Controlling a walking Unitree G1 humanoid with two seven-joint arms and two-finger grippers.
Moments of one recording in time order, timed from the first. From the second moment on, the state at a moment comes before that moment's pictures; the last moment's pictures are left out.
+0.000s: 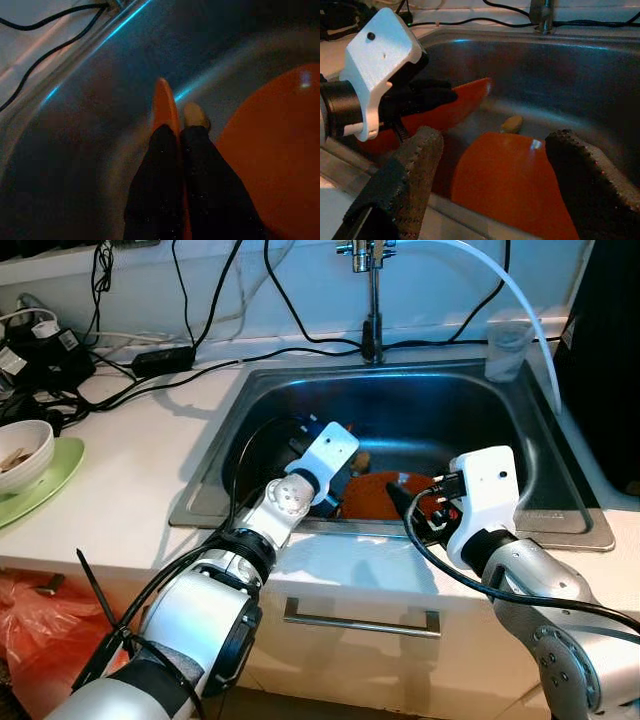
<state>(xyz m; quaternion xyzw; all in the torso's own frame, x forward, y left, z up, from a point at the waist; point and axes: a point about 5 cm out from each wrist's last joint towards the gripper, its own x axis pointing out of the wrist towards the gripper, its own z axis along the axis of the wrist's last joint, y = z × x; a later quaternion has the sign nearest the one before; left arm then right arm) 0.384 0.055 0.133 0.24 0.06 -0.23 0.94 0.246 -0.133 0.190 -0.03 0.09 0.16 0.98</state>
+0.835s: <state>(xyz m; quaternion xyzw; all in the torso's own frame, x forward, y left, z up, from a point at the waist) 0.385 0.056 0.134 0.23 0.06 -0.23 0.94 0.248 -0.134 0.190 -0.03 0.10 0.15 0.98</state>
